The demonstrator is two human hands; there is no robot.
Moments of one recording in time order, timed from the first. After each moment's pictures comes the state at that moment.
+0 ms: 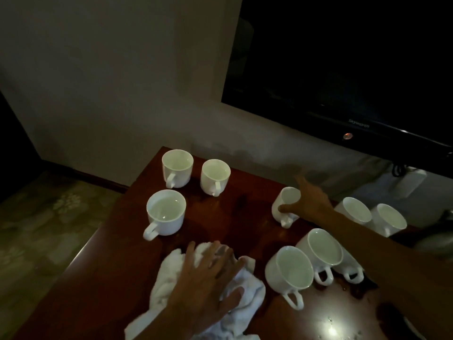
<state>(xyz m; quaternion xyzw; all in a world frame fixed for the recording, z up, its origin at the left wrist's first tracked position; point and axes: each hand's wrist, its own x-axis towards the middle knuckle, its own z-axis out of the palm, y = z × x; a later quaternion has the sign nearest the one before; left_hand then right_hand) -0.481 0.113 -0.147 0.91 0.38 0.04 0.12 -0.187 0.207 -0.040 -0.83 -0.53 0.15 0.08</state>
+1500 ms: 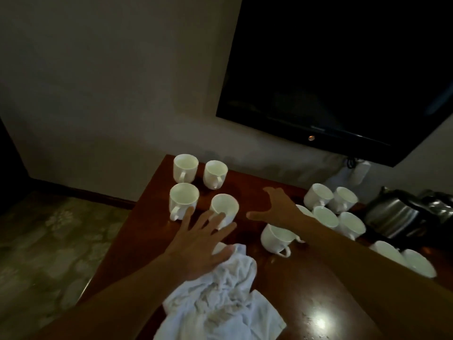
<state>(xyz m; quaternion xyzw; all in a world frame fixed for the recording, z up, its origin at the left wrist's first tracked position) -0.561 0.093 -0.055 0.94 0.33 0.09 0.06 -0.300 0.098 -0.004 -0.81 -0.56 0.16 0.08</state>
